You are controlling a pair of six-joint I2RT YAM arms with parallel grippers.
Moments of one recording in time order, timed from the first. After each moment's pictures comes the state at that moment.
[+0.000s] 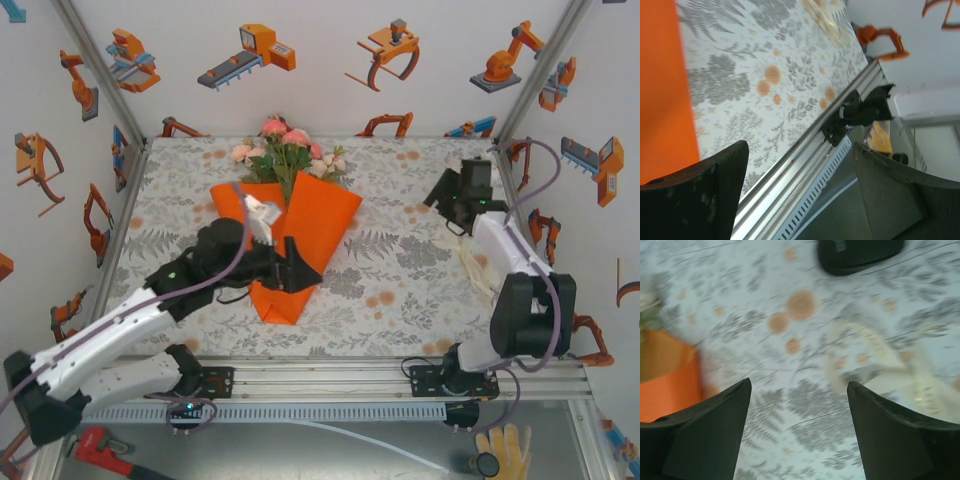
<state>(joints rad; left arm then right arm) -0.94 1.00 0.89 -0.32 0.22 -0.64 -0.04 1.52 1.08 -0.35 0.04 0.51</state>
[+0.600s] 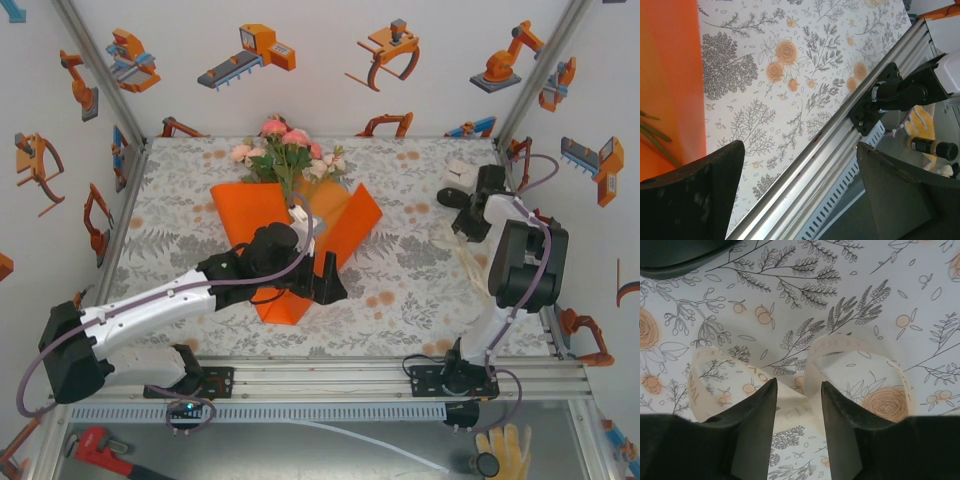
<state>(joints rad) -1.04 1.20 0.92 -0.28 0.13 -0.57 -0.19 1.82 1.19 -0.49 0.08 0.36</state>
